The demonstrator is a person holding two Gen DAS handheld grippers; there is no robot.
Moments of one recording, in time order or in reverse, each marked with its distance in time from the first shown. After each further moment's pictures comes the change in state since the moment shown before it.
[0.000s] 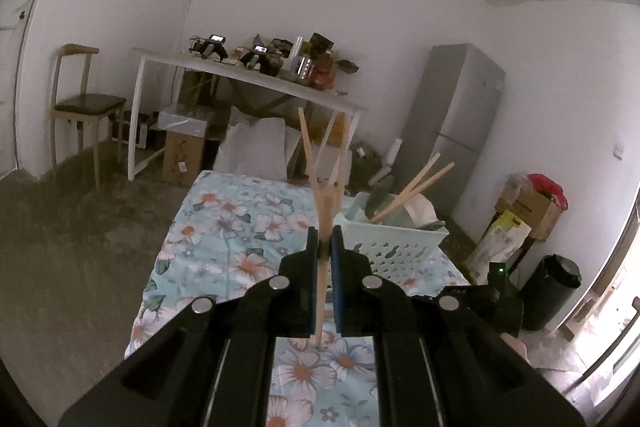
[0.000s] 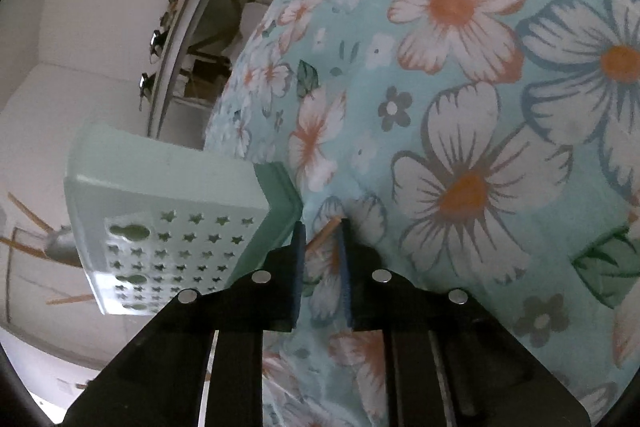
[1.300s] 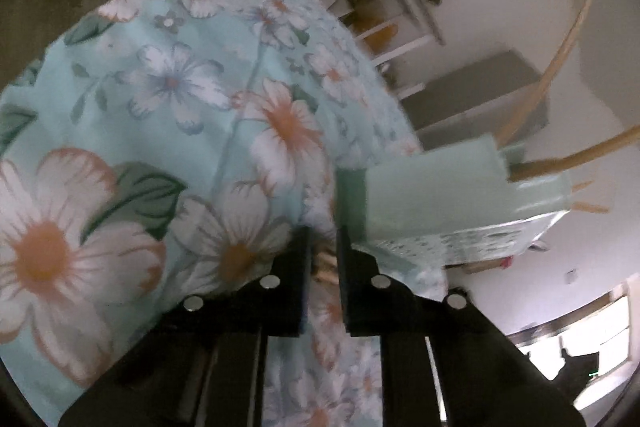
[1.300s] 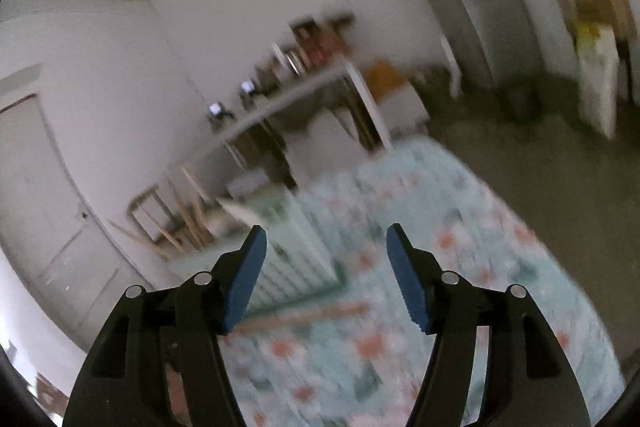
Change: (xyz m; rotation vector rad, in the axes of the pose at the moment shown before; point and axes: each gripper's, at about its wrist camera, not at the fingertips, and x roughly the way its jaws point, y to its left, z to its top) left arm 0.167 0.096 -0.074 -0.640 0.413 -0.186; right arm -0.164 0.065 -0.056 -0.547 -0.420 -0.050
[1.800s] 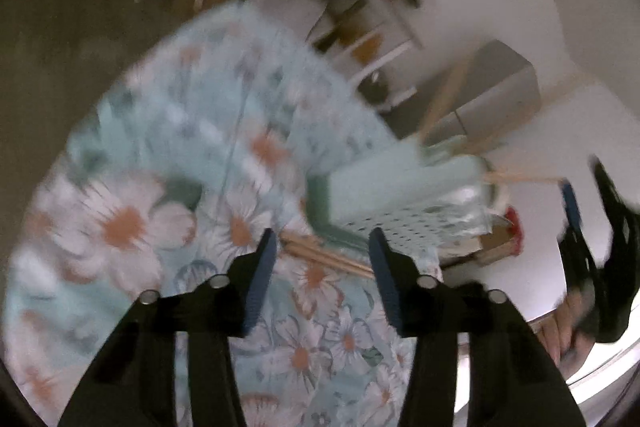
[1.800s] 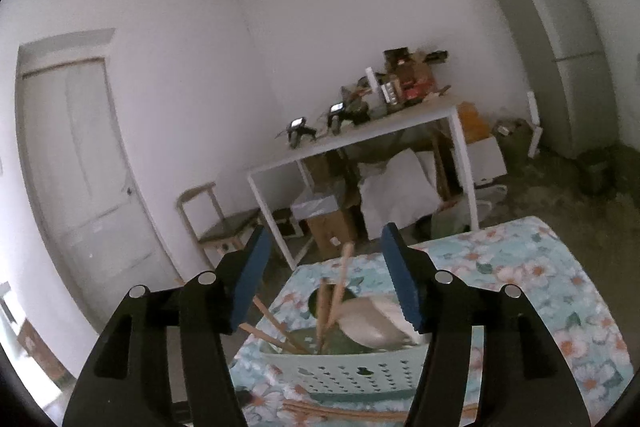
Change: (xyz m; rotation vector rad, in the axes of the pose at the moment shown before) left arm -0.042 -0.020 -0.007 0.070 -0.002 0.053; right arm 0.038 0.124 0.053 -0.235 -0.150 0.240
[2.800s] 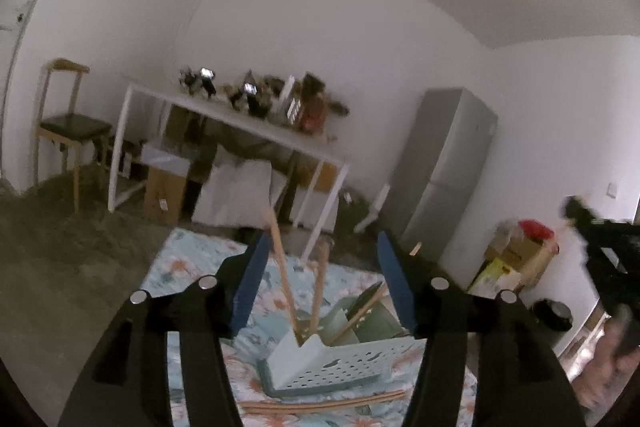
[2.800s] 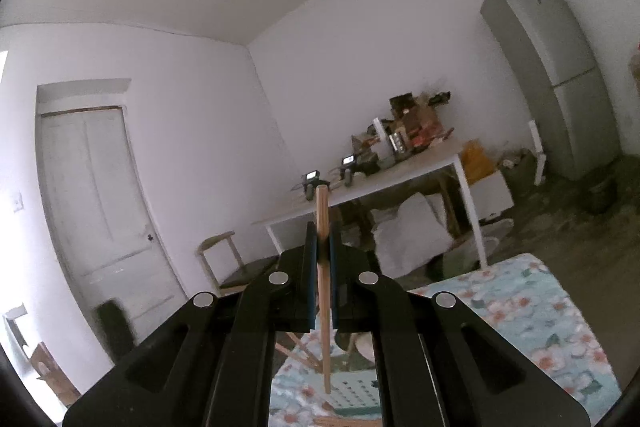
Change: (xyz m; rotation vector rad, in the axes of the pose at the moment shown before) left arm -0.108 -0.156 -0.004 0.543 -0.578 0.041; right arm -0.063 0.004 0.037 0.036 -0.153 0.067
